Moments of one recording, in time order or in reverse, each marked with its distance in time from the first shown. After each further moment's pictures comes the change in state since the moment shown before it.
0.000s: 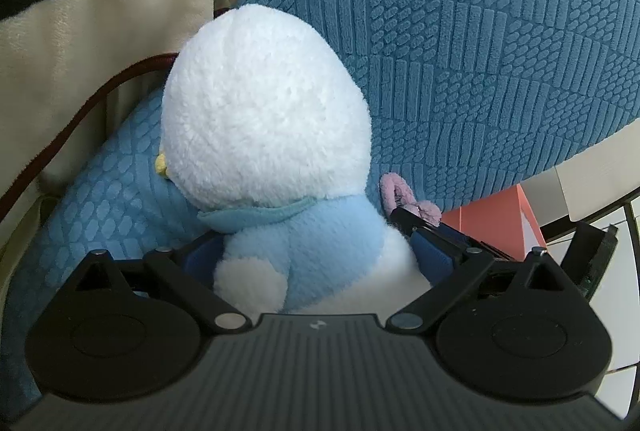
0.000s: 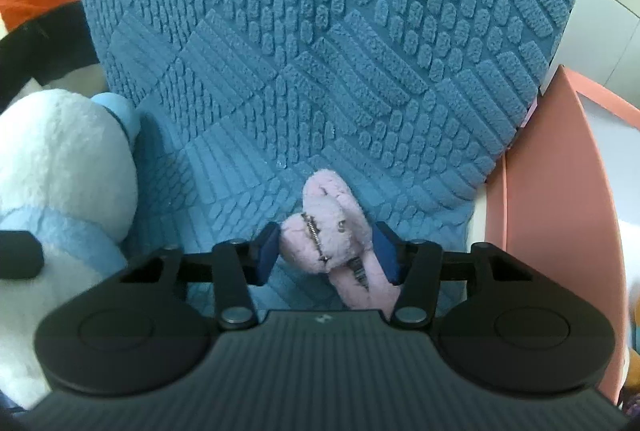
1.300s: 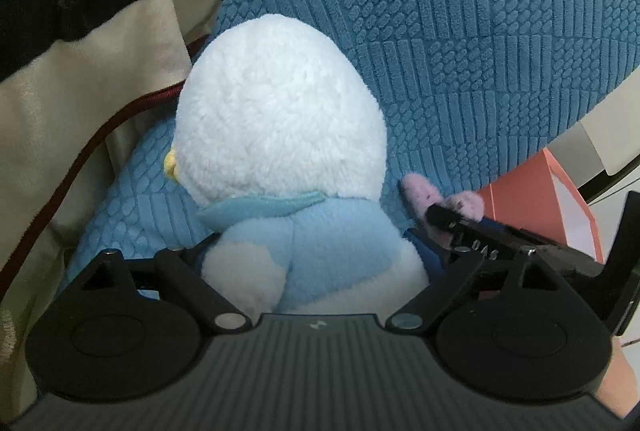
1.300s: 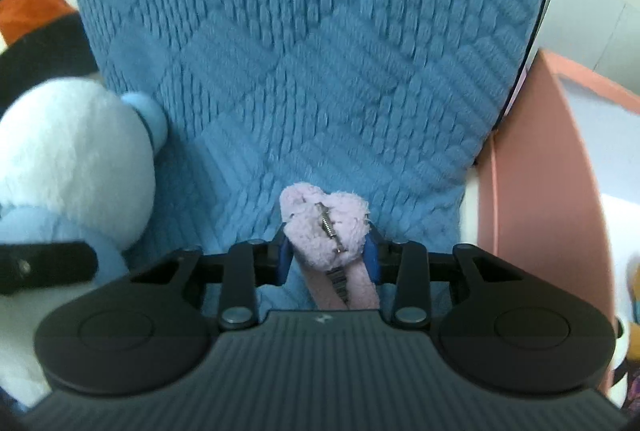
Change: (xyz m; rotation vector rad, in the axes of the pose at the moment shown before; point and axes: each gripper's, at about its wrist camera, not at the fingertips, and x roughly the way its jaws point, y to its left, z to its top) left arm 0.001 -0.034 -0.008 0.194 -0.017 0.125; right arm -0.019 -0.004 -0.005 0.077 -0.025 -0.015
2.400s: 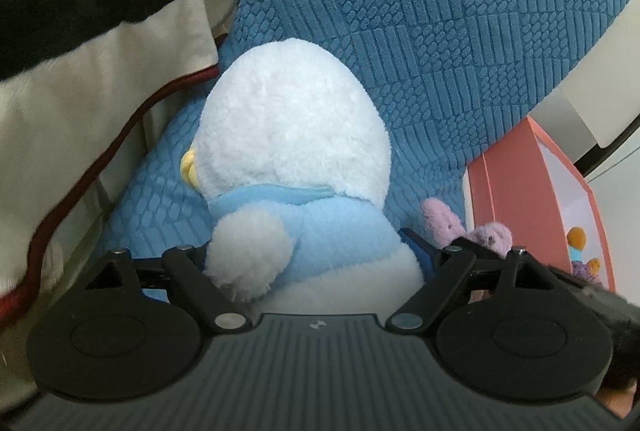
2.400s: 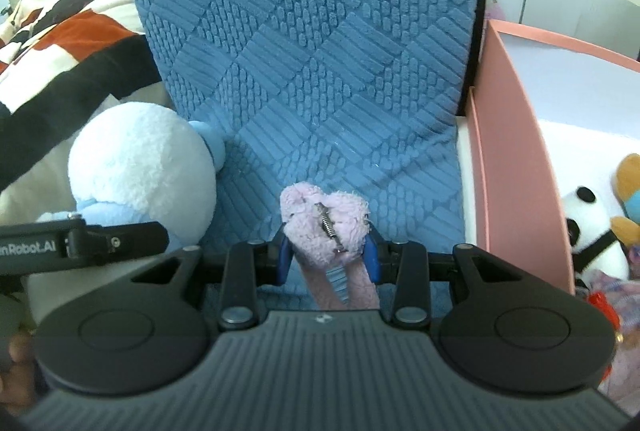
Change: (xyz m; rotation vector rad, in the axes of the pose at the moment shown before) left arm -0.033 -0.001 -0.039 0.043 -0.035 0.025; right arm -0.078 0.015 -0.055 0.121 -0.019 0.058
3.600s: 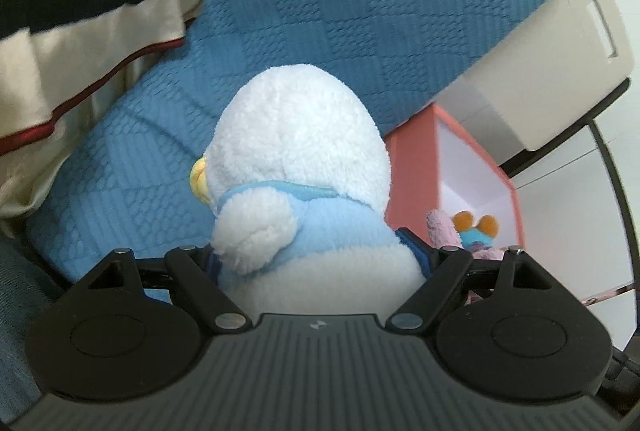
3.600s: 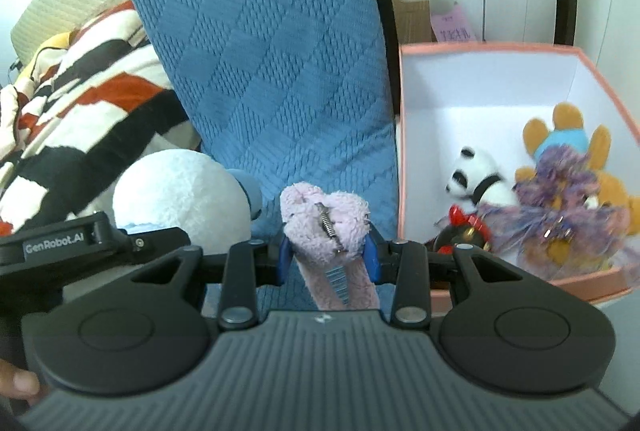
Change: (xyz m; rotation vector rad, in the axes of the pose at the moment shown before) left arm -0.106 -0.072 -0.041 -0.106 0.013 -0.087; right arm -0.156 -0.053 -0.010 0.127 -0.054 0.055
